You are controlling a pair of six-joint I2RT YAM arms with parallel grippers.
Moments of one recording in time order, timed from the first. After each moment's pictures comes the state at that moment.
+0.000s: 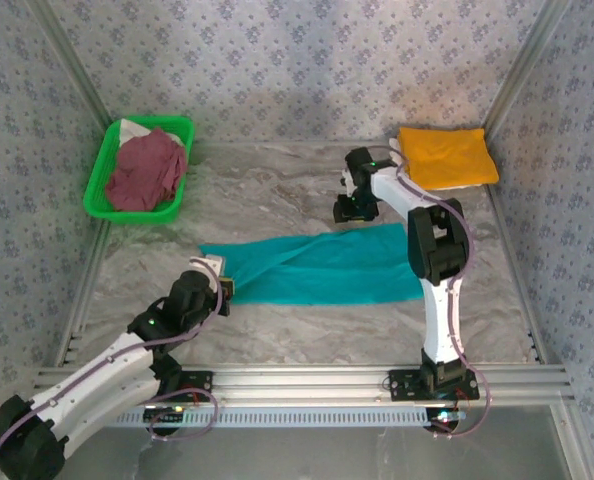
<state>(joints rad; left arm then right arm) -0.67 0.66 0.29 -0.24 -0.16 -0.37 0.32 2.18 1.74 -0.91 -0.13 0.16</state>
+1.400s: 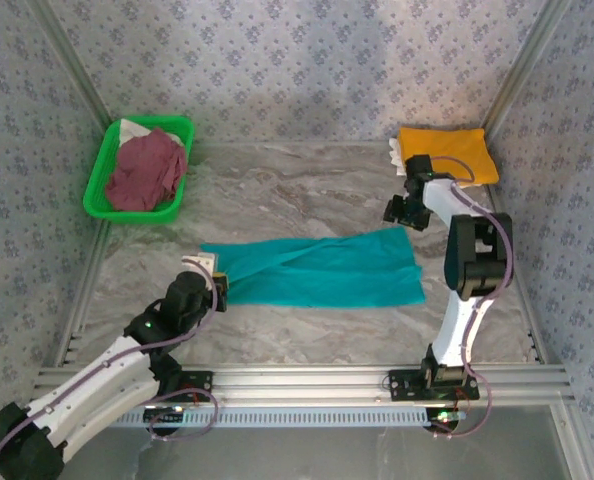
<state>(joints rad) -0.67 0.61 0.29 -0.24 -0.26 -0.39 0.05 1.95 1.42 -0.75 -0.05 0.33</state>
